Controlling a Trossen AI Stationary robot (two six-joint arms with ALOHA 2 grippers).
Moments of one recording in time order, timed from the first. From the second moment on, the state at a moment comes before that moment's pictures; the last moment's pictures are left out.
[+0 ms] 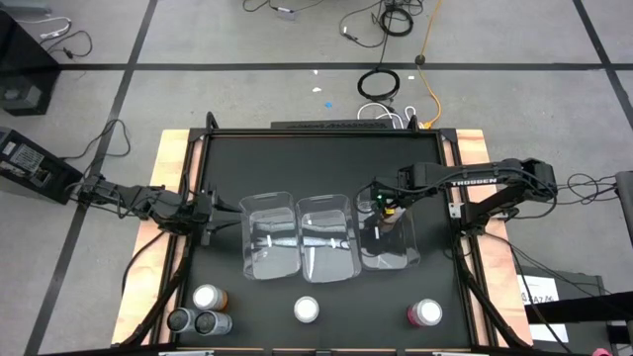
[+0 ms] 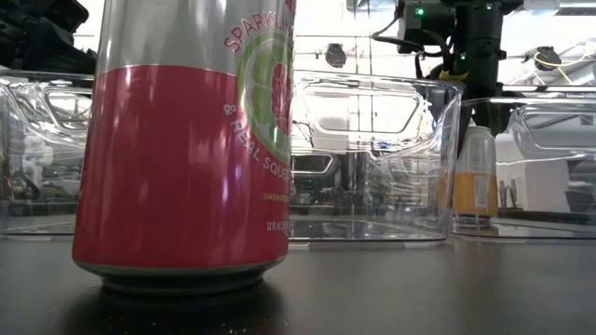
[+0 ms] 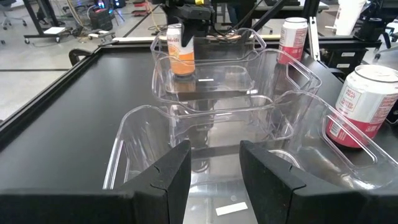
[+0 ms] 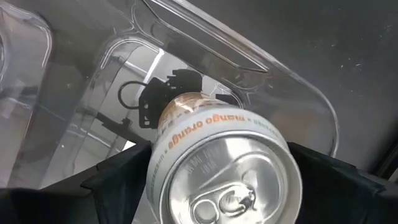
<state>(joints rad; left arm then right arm) -0.30 0.13 0.26 -0.41 -0.27 -0.05 -0.10 1.40 1.02 -1.11 0.18 0.95</state>
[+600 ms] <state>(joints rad) -0.30 0.13 0.26 -0.41 -0.27 -0.05 -0.10 1.40 1.12 -1.18 0.21 0.93</state>
